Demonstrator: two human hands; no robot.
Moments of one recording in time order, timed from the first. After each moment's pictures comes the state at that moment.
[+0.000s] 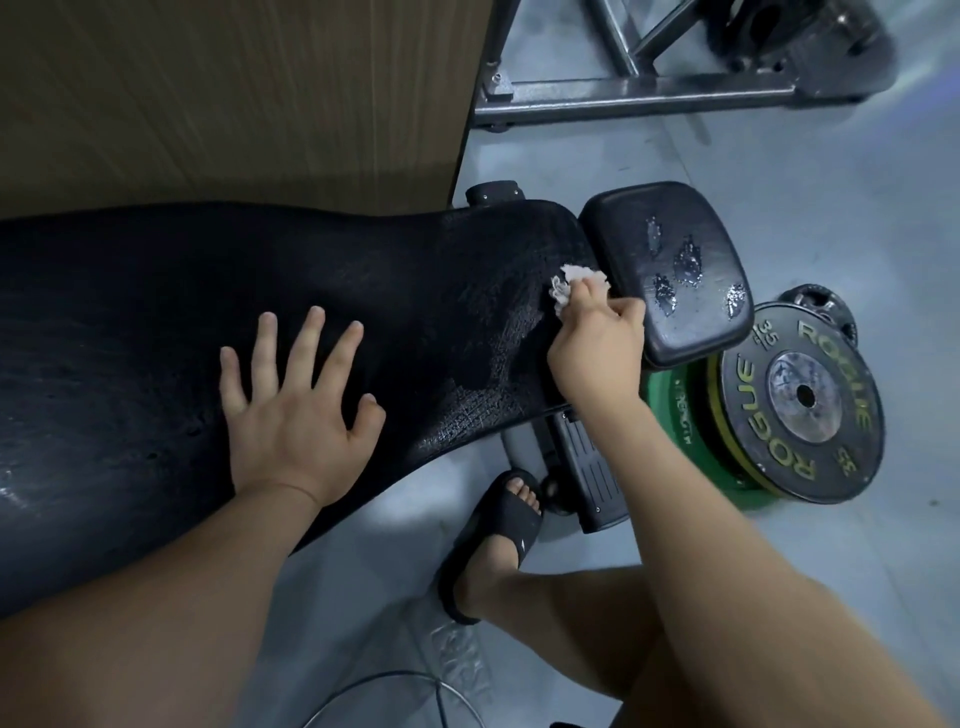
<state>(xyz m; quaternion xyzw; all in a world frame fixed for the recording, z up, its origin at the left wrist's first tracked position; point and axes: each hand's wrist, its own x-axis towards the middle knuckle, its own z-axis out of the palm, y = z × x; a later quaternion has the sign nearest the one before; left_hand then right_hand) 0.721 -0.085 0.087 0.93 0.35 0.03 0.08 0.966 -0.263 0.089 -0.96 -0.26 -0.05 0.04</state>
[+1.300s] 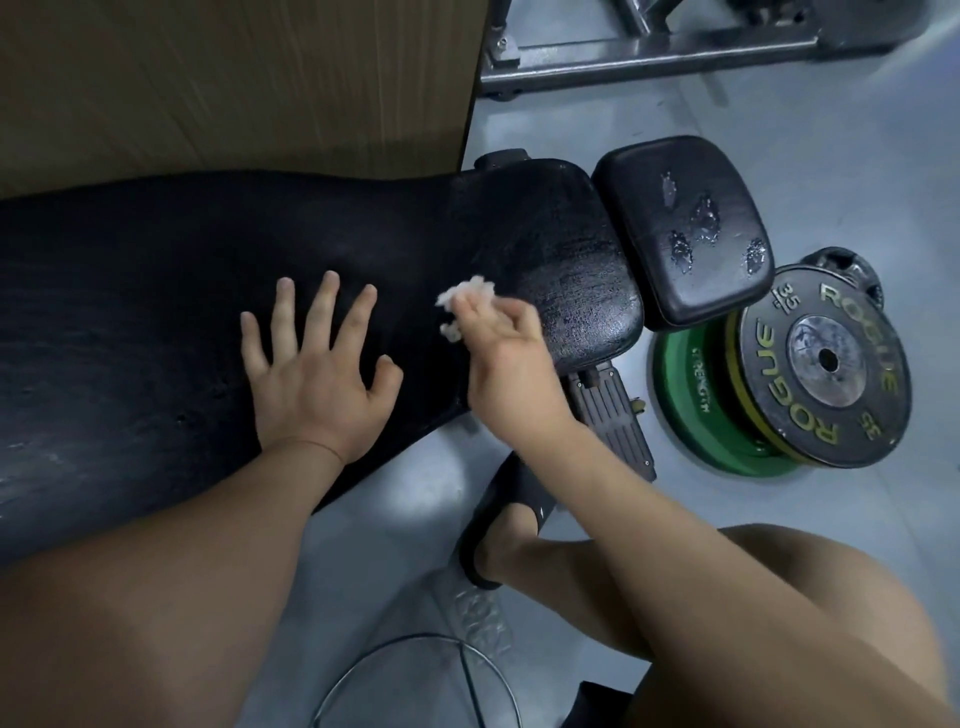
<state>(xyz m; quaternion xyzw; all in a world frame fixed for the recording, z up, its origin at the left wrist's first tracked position) 0.721 -0.085 0.088 0.93 0.35 0.03 0.09 0.855 -0.232 0.099 -0.87 -0.43 0.01 0.24</state>
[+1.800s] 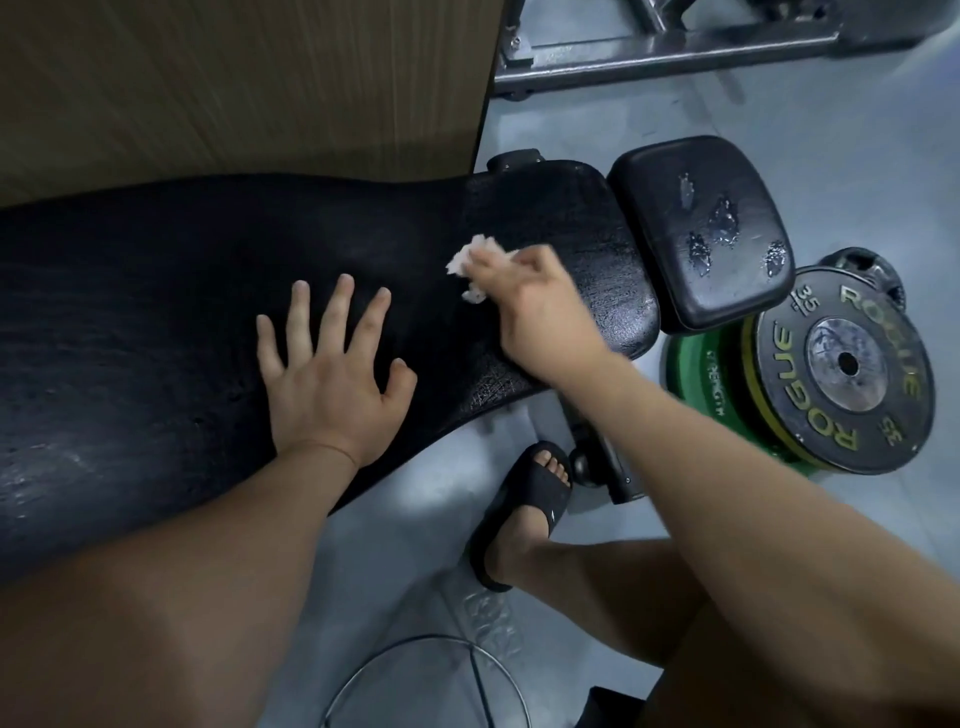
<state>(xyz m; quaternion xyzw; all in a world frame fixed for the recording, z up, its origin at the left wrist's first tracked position) 0.721 -0.085 0.085 0.93 0.35 0.03 0.08 0.919 -0.210 0.099 -0.84 -0.52 0.01 0.13</state>
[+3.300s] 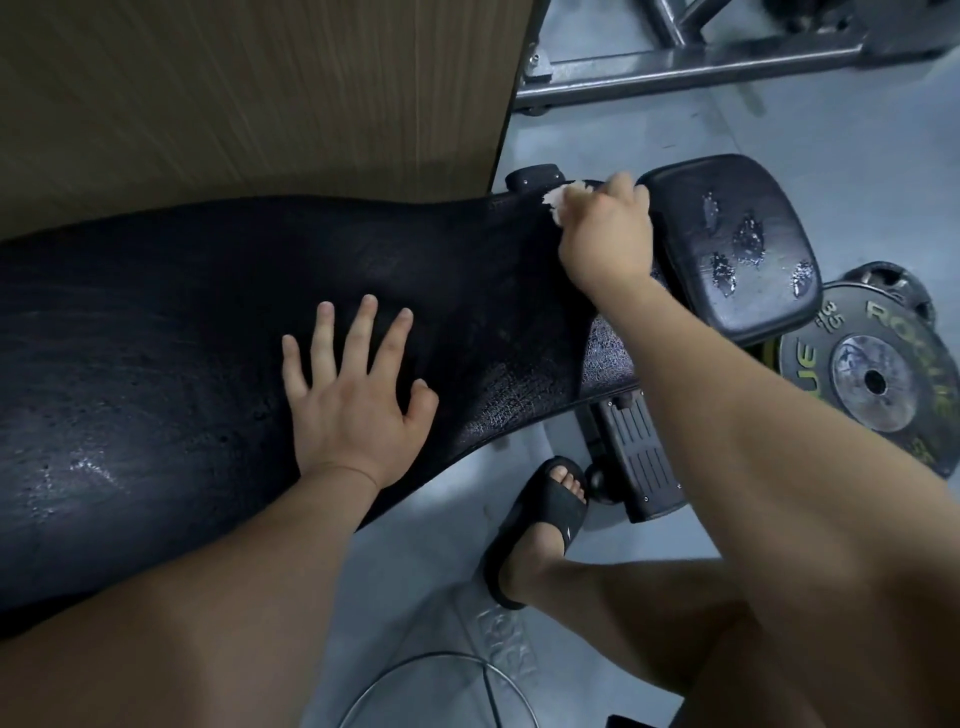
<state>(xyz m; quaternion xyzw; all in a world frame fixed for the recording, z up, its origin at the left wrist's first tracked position) 0.721 -0.084 0.086 0.93 0.35 0.02 0.09 1.009 -0.174 0.107 -0.95 -0.29 -0.04 0.07</state>
